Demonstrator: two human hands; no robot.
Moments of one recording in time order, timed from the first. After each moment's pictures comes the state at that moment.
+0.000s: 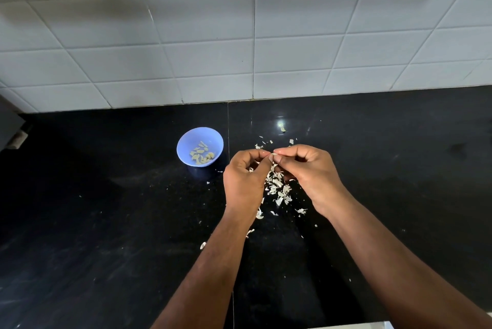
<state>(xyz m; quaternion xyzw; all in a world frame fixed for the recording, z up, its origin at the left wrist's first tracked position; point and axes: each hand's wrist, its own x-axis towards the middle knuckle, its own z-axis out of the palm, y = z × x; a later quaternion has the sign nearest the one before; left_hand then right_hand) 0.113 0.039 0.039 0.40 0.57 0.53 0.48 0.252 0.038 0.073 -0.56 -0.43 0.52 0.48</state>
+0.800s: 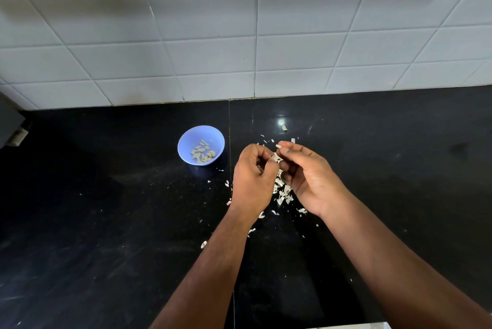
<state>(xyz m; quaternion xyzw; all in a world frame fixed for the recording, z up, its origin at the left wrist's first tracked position) 0.117 0.038 0.047 0.51 0.56 0.49 0.44 0.244 0.046 0.068 -0.49 -0.21 0.68 0.51</state>
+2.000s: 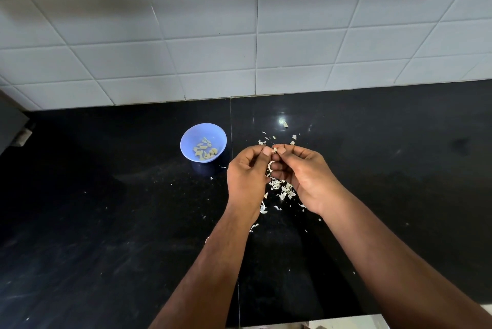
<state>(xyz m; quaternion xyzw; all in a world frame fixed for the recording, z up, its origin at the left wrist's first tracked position) 0.109 0.032 0.051 0.38 0.56 0.51 0.54 0.233 0.039 0.066 -0.52 -0.29 0.63 0.49</state>
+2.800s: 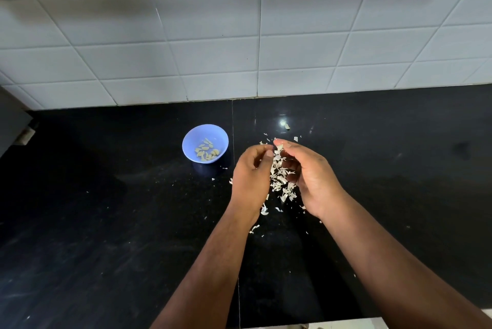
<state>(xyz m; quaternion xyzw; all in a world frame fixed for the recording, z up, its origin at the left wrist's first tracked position) 0.107 0.034 0.057 0.45 0.58 0.45 0.51 0.234 0.035 0.072 -0.57 -0.31 0.59 0.48</state>
